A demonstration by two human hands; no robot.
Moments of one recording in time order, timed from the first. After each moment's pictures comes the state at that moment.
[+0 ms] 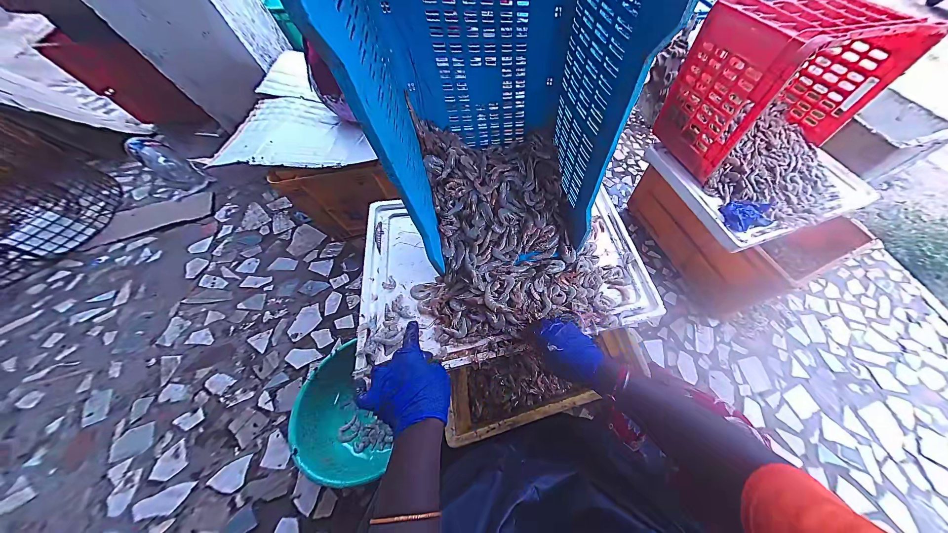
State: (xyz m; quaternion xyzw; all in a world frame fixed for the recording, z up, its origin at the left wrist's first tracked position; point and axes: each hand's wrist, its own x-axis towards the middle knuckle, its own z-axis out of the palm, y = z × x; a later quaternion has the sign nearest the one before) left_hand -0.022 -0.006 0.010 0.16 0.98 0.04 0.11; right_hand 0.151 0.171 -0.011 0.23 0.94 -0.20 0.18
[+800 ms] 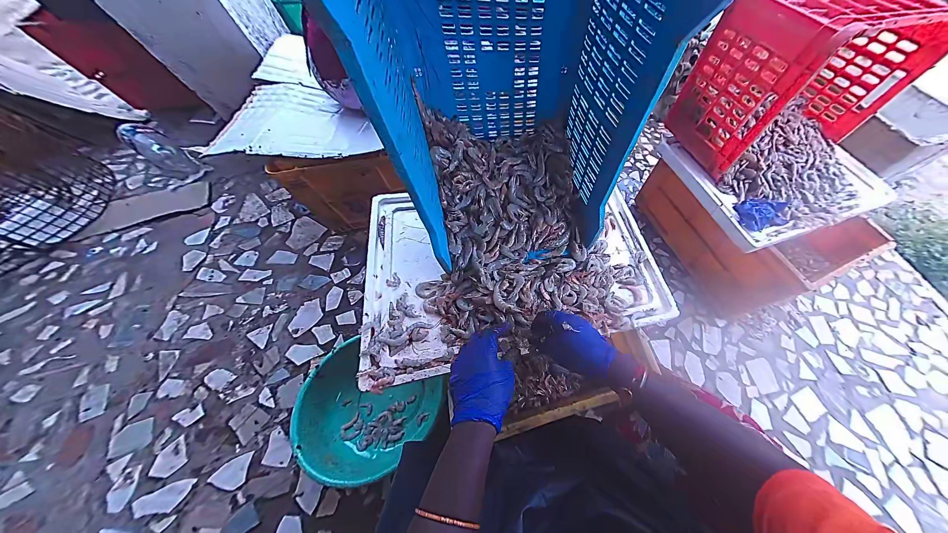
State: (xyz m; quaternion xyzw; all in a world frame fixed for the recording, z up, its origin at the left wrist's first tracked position) left_hand 0.017 0.032 0.011 0.34 0.88 0.18 0.28; right_hand 0.130 0.176 0.014 0.32 0.87 -0.35 0.12
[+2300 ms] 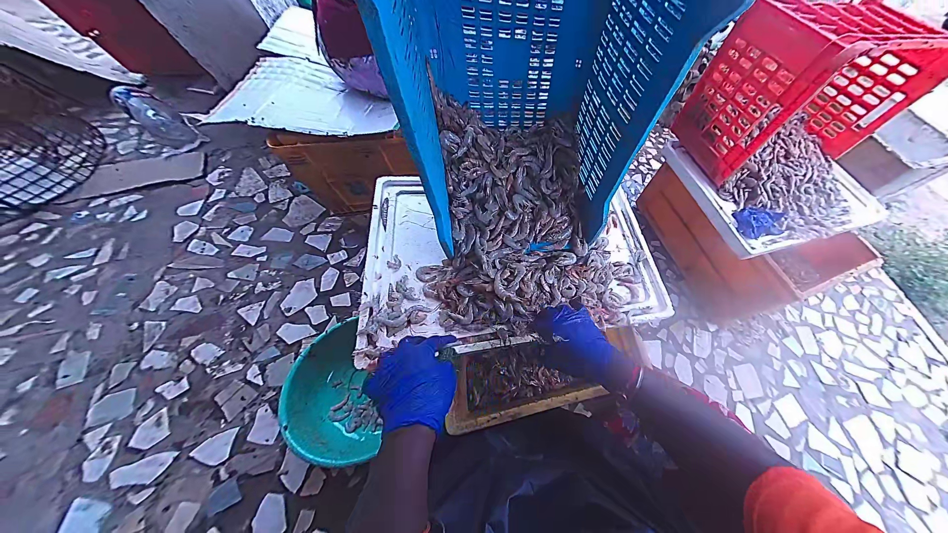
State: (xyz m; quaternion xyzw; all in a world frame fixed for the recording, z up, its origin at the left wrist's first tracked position) left_hand -0.022 -0.023 0.033 0.23 0.94 0.10 0.25; right_hand 0.137 0.163 0.010 0.21 0.95 -0.17 0.14
